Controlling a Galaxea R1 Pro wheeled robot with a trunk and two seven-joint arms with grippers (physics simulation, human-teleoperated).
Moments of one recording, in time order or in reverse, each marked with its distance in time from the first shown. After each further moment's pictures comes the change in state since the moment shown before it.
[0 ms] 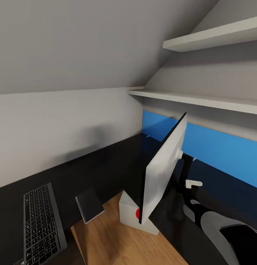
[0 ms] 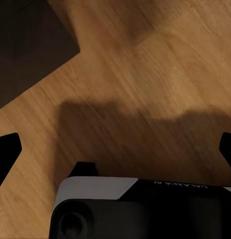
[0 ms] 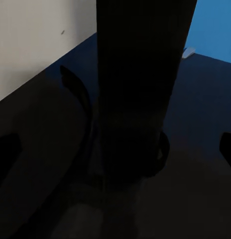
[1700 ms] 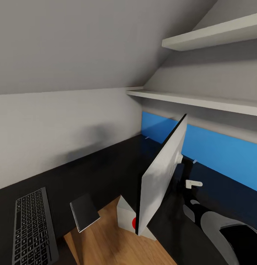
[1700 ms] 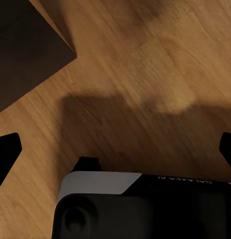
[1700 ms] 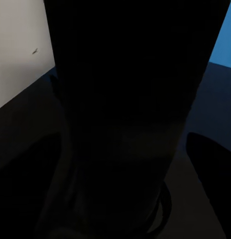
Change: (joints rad) left arm 0.000 0.000 0.002 0.021 0.002 0.000 0.000; right arm 0.000 0.000 -0.005 0.002 -0.001 0.001 -0.001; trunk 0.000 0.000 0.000
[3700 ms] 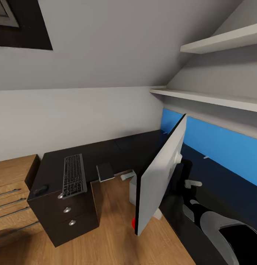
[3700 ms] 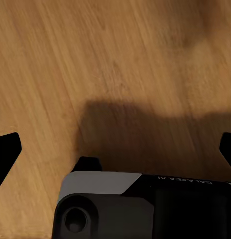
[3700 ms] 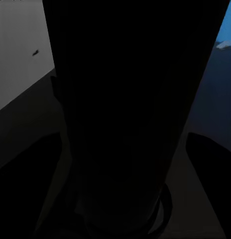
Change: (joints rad) left arm 0.000 0.000 0.003 0.000 0.000 0.000 0.000; right arm -0.001 0.005 0.008 0.001 -0.010 -0.003 0.003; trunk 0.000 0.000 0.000
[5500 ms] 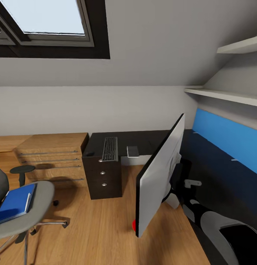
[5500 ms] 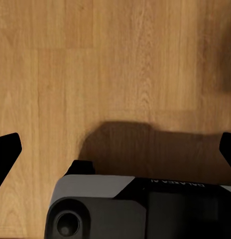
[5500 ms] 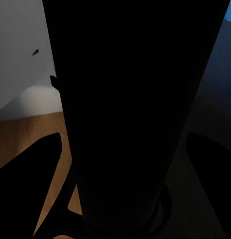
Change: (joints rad) left arm 0.000 -0.015 -0.005 0.001 -0.006 -0.017 -0.002; right arm 0.001 -0.003 -0.003 -0.004 0.032 0.005 -0.001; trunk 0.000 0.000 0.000
